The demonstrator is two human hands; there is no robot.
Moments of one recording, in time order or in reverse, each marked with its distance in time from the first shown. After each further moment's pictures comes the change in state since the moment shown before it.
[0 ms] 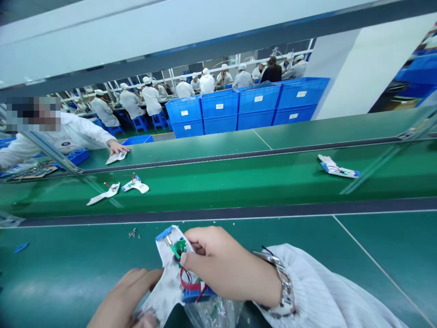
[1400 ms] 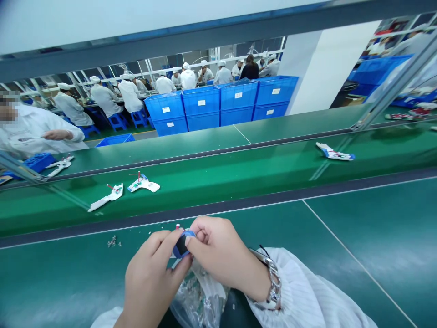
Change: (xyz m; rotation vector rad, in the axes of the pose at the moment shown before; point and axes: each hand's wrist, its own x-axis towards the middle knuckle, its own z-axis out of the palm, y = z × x) left_hand 0.068 0.044 0.051 0.323 0.392 0.183; right_hand -0.008 0.033 -0.004 0.008 0.465 -0.009
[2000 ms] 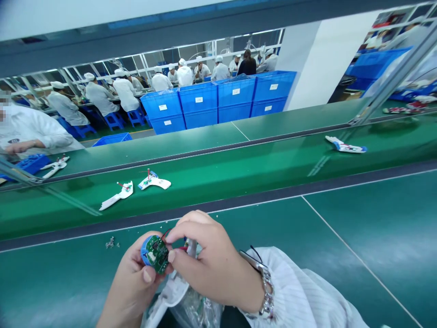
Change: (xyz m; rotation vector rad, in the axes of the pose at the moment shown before) left_hand 0.000 -0.019 -0.007 -1.646 -0.197 -0.744; right_hand -0.004 -0.011 0.008 -0.044 0.127 -0.467
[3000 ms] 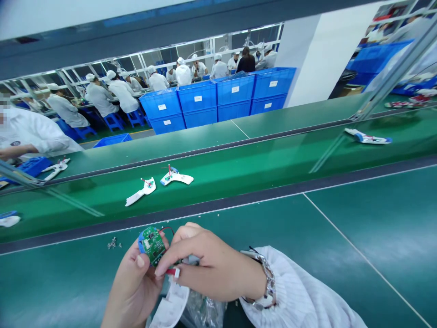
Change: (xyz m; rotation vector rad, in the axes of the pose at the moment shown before) left_hand -0.002 0.000 0.010 -0.146 0.155 0.017; right_hand 0.000 0.008 -0.006 0.148 -0.386 -0.019
